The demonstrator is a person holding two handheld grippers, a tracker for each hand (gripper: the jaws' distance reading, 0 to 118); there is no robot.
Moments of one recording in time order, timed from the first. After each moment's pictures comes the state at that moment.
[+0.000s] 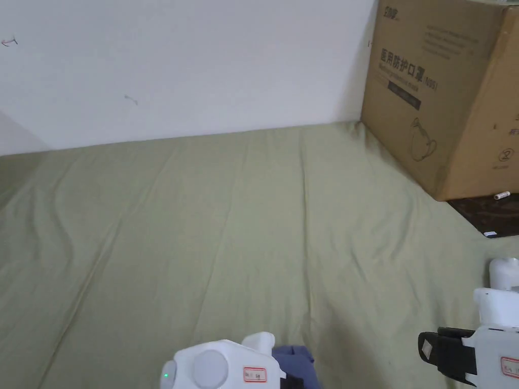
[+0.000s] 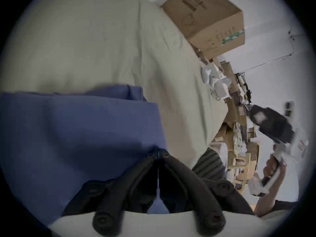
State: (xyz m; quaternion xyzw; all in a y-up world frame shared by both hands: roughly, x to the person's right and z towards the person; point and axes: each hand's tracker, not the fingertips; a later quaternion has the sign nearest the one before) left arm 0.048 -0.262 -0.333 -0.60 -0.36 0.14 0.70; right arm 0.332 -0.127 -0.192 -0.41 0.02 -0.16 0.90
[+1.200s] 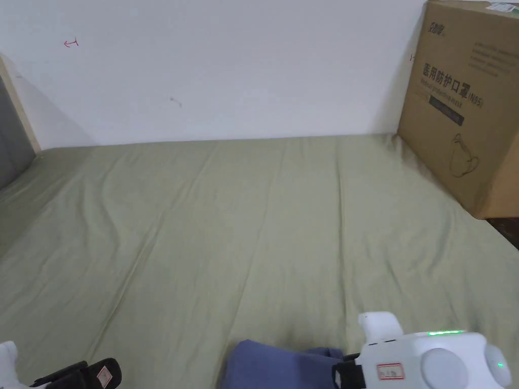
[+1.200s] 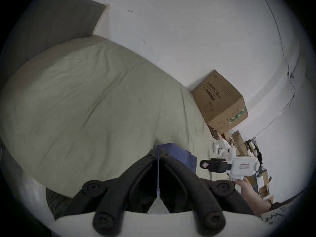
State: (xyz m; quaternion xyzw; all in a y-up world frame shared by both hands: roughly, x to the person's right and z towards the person) left arm -0.217 -0.124 -0.241 -0.35 -0.17 0.27 0.88; right arm 0.200 -0.197 -0.275 -0.52 0.16 -0.09 0.83
